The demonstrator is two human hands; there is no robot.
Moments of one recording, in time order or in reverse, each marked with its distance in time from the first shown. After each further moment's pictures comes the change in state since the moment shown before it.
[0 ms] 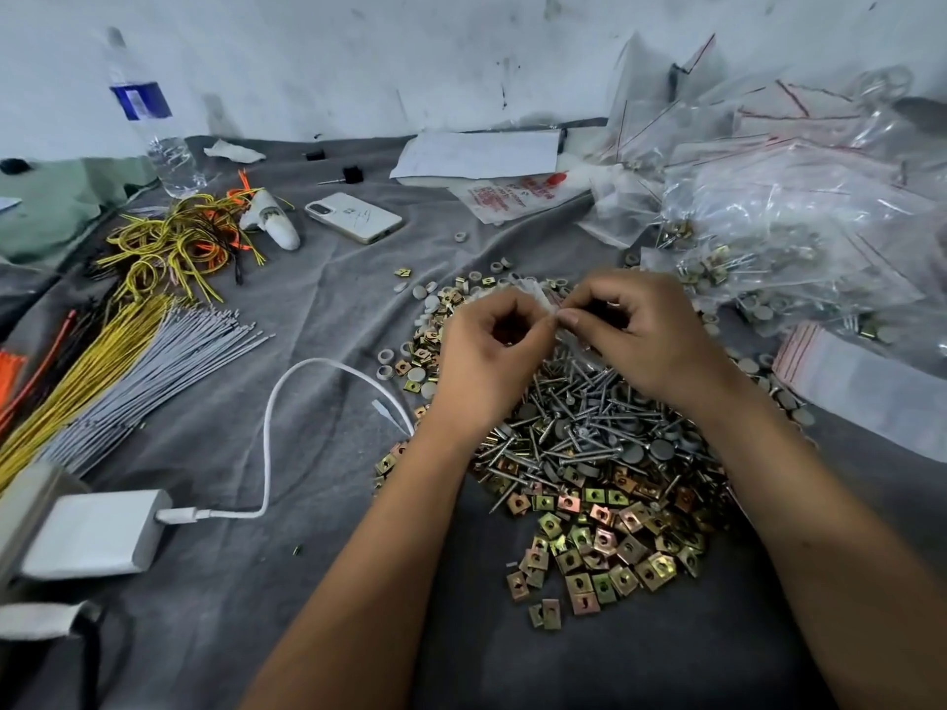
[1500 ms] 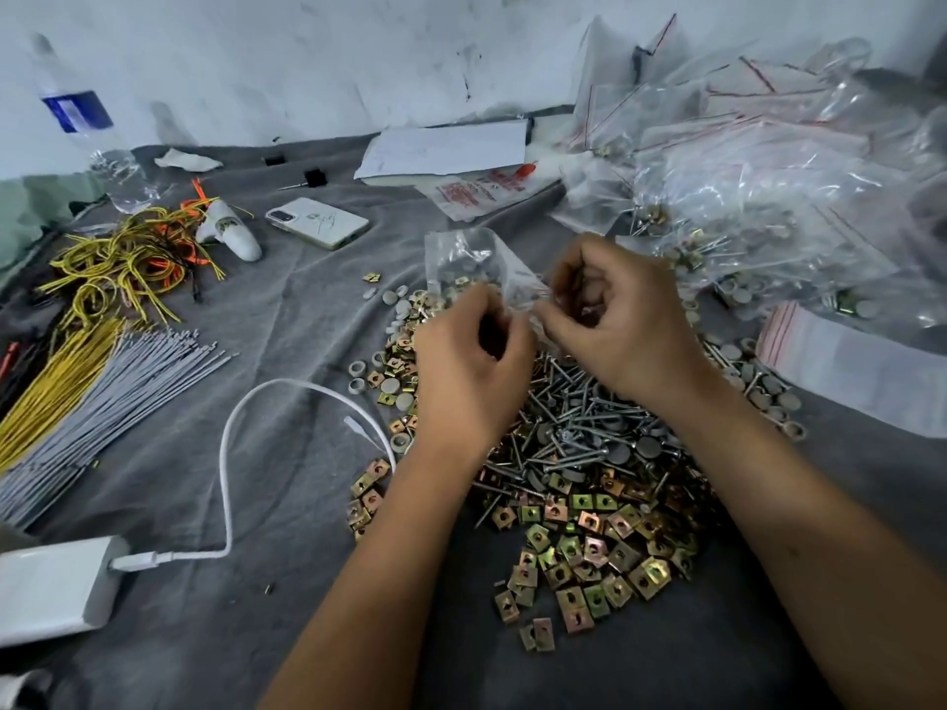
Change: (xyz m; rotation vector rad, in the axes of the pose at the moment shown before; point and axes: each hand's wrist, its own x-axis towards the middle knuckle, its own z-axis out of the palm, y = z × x) left_hand -0.003 -0.003 0.013 0.358 0.212 0.170; right_hand -0.002 -0.008 0.008 0.100 0.220 0.039
